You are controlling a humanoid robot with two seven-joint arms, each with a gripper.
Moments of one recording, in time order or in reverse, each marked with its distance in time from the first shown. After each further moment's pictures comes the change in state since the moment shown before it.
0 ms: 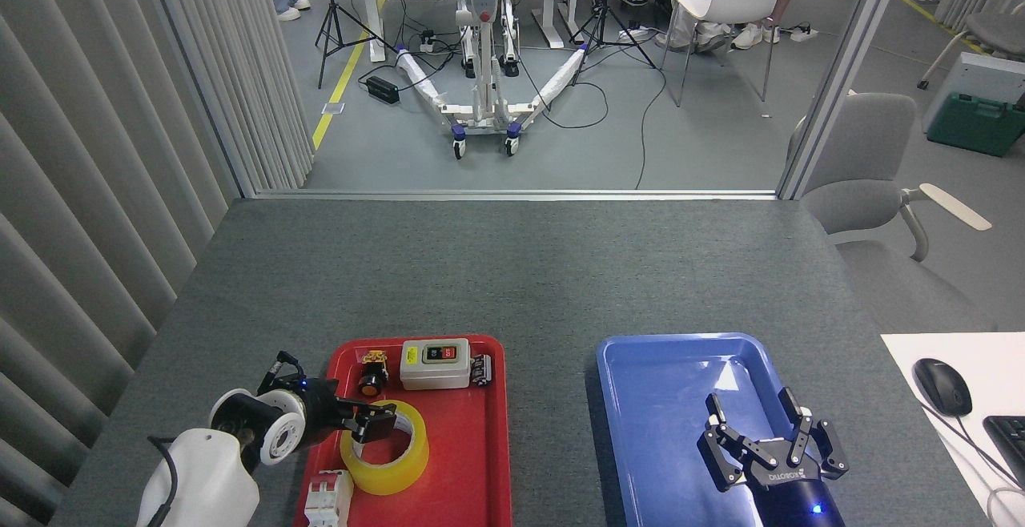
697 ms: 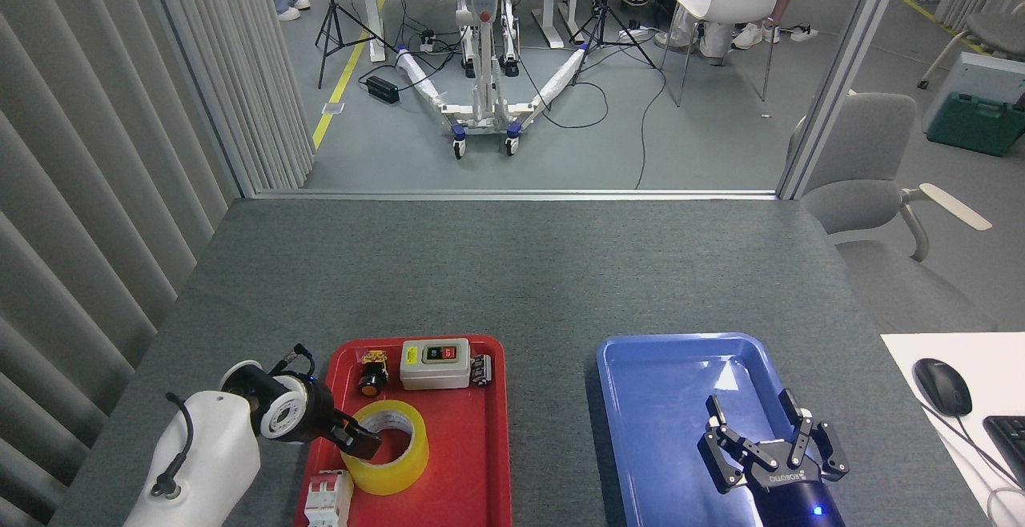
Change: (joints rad) left arm -0.137 0.012 -0.078 0.206 -0.002 -0.186 -0.178; right arm 0.003 -0.001 0.000 0.000 0.000 -0.002 -0.001
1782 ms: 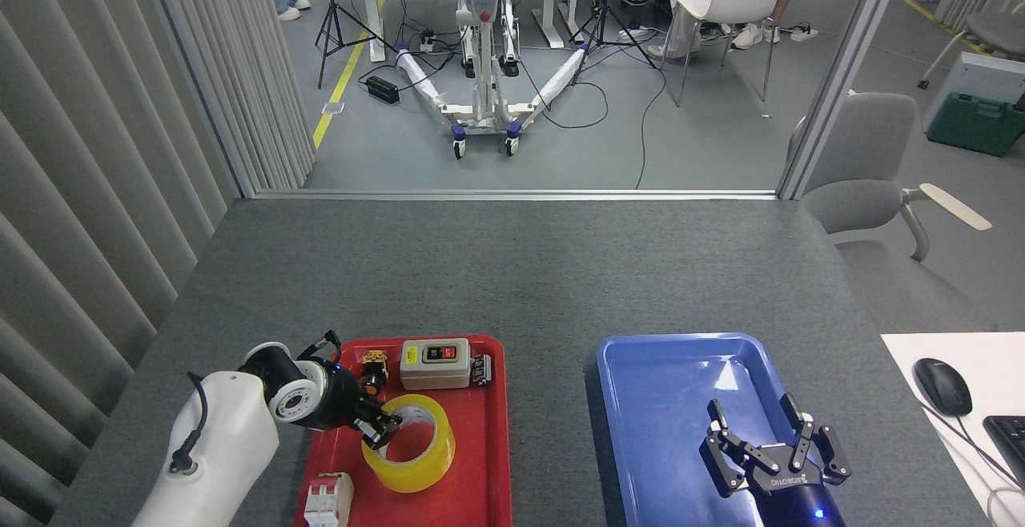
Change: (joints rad) left arm -0.066 -0.052 0.032 0.045 0.073 -0.273 0.007; right arm 0.005 -0.006 0.000 0.008 -0.001 0.002 0.001
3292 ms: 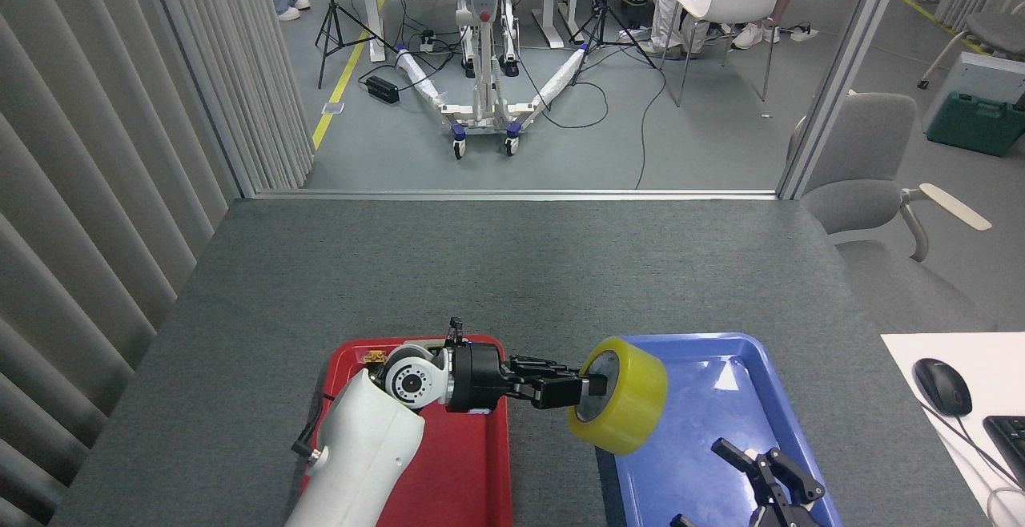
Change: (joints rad) left arm -0.053 -0.381 0.115 0.191 0.554 -0.077 0.022; right arm 0.131 -0.208 0.014 -0.201 0.015 -0.723 -0.170
